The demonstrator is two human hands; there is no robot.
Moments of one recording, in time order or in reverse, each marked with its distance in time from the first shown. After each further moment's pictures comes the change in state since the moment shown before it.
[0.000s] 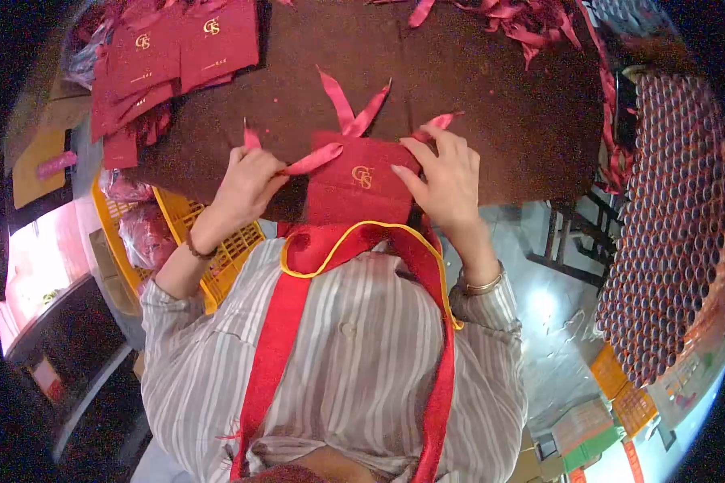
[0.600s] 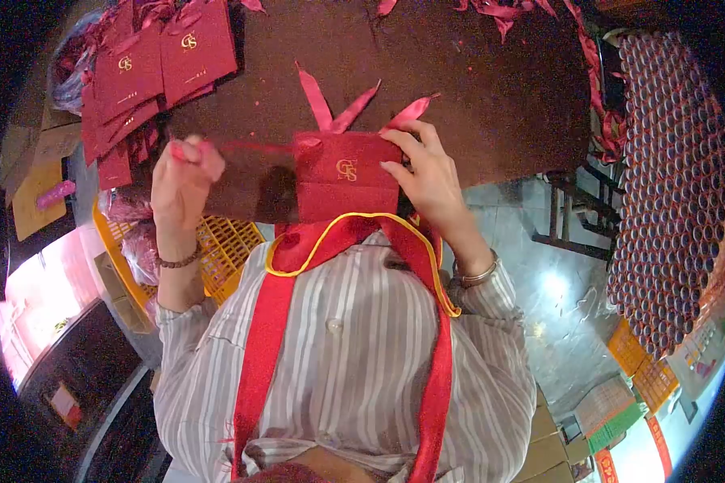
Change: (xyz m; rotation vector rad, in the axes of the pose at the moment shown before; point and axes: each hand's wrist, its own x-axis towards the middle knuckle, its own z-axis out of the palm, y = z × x) left_hand -0.001 -0.015 -0.043 -1.904 0.317 -0.080; right_hand -0.017 -0.006 0.007 0.503 -0.010 0.214
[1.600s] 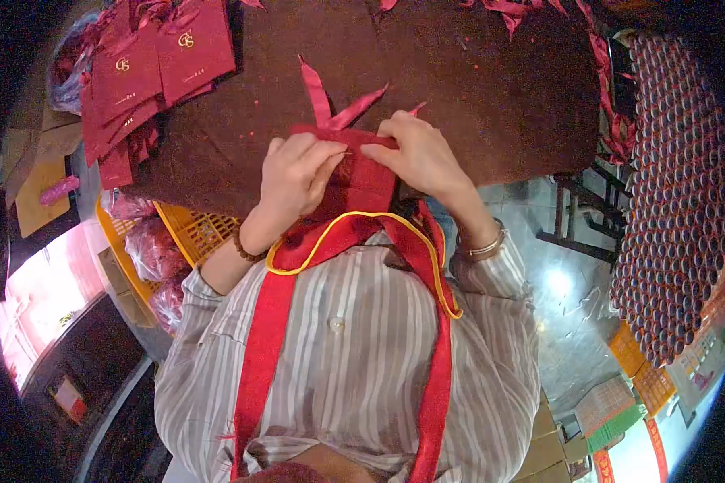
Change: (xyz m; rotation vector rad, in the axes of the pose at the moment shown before) left_hand 0.034 -0.104 0.062 1.791 -0.076 0.223; right_hand 0.041 -0.002 -0.004 -0.111 -0.261 -0.006
